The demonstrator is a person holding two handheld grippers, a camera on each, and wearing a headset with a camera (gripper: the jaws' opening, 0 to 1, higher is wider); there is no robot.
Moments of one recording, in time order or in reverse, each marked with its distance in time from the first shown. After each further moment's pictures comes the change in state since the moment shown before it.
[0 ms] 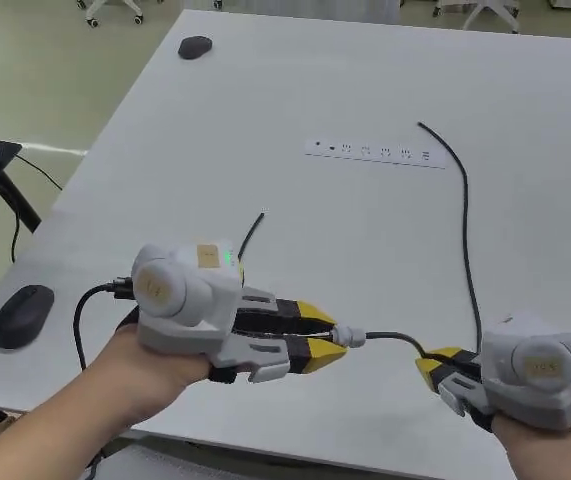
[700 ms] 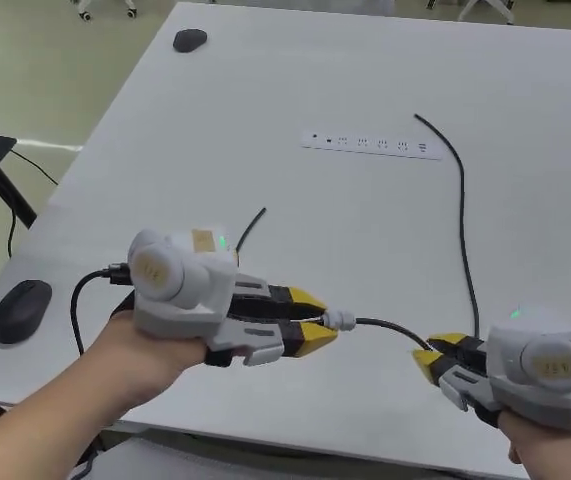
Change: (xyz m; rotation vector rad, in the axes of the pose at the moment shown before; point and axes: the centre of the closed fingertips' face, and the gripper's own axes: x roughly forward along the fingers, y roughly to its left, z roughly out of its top) left arm -0.005 0.009 -0.003 -0.012 0.016 0.028; right arm -0.020 0.012 0.016 -0.054 -0.039 0.003
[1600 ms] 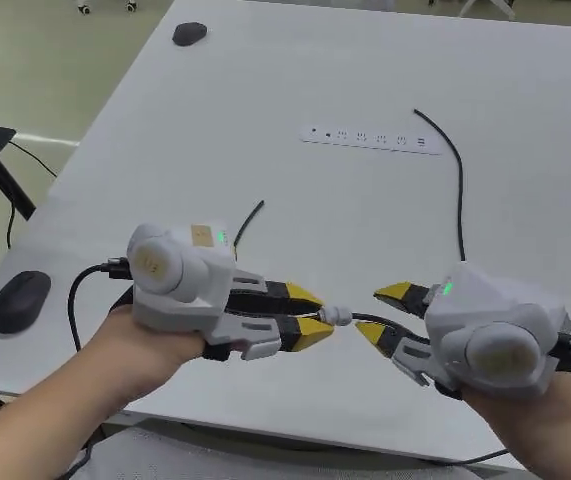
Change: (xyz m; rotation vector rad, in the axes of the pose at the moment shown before) left arm 0.001 -0.002 -0.007 -0.011 0.009 0.005; right arm 0.003 0.060 0.065 -0.446 -0.078 0.129
